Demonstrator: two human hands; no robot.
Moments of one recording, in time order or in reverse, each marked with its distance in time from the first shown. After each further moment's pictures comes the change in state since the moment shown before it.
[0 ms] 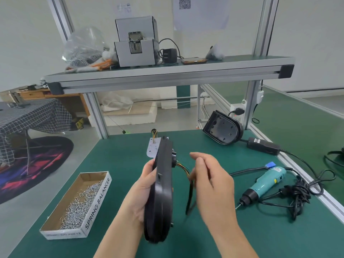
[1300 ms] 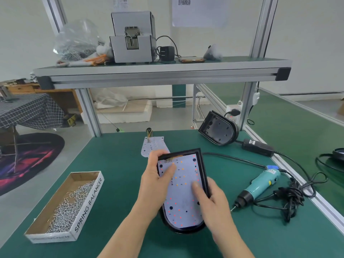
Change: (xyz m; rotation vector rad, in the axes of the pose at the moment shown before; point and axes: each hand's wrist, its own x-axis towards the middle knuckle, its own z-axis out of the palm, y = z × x) left_hand 0.026 -0.018 0.019 0.886 0.208 0.469; right_hand -0.004 0.083 -0.008 0.154 -0.169 0.257
